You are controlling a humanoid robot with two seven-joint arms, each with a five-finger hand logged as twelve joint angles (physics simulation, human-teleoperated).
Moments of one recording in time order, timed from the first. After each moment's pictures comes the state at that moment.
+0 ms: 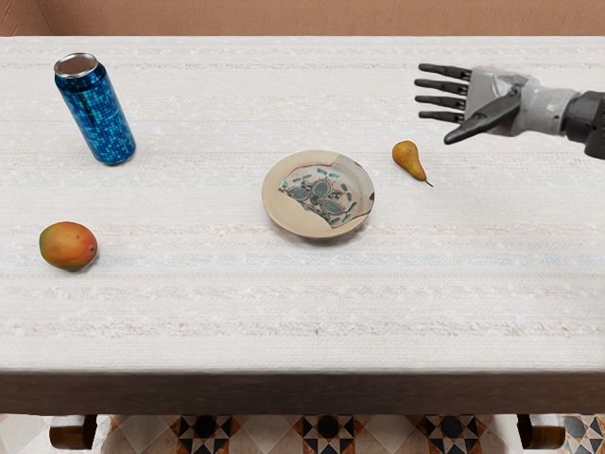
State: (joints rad) left arm 0.03 0.00 -0.18 -0.12 0.07 0.00 0.00; right arm 1.14 -0.65 0.27 0.83 0.19 0.61 -0.24
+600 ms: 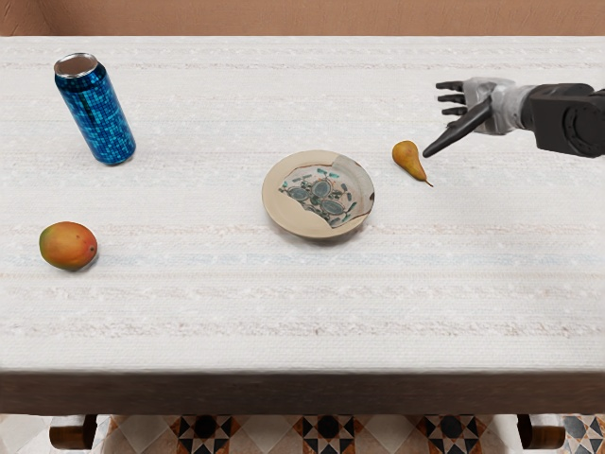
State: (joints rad) left arm 0.03 0.00 -0.18 -0.12 0.07 0.00 0.00; right arm 1.22 -0.51 0.27 0.83 -0.22 0.11 -0.41
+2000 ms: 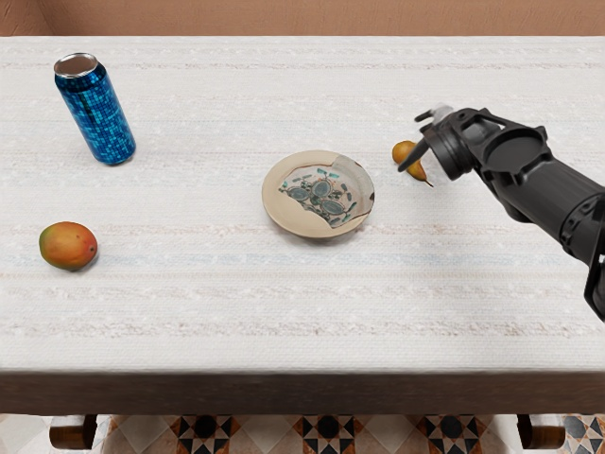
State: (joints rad) left arm 0.03 0.00 -0.18 -0.12 0.07 0.00 0.00; right arm 1.28 0.00 0.02 0.33 -0.40 -0.19 -0.50
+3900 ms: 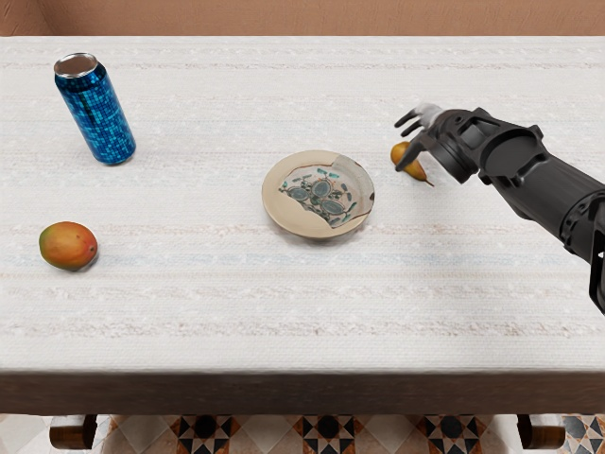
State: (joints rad) left arm 0.03 0.00 -0.18 -0.12 0.07 0.00 0.00; right arm 1.30 0.00 -0.09 0.33 -0.43 -0.04 -0.41
